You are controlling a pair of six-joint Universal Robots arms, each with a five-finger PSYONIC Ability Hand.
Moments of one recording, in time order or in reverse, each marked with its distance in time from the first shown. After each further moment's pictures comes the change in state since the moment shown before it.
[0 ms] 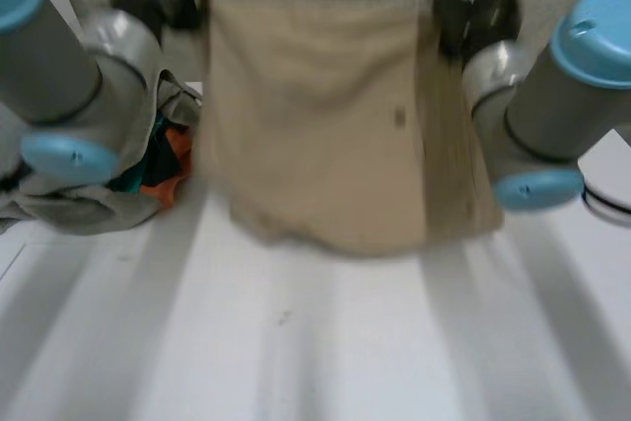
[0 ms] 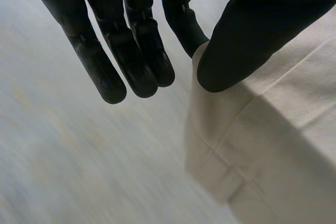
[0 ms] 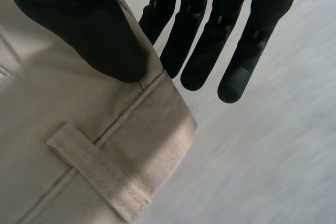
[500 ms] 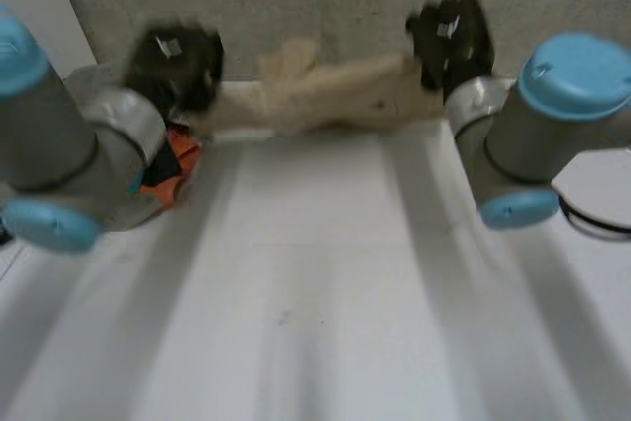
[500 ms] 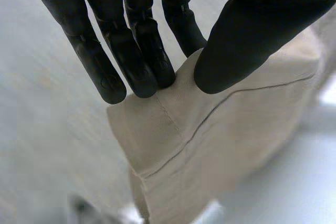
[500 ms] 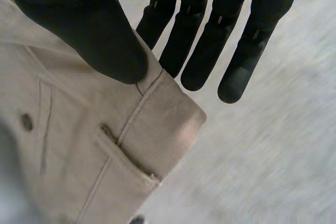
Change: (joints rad) left arm 0.004 0.108 -0.398 -0.065 0.089 0.026; right arm -0.001 0.110 0.038 0.038 -0.061 -0.007; left_hand 0.000 0.001 0.001 0.000 0.000; right_hand 0.000 0.000 0.004 0.000 0.000
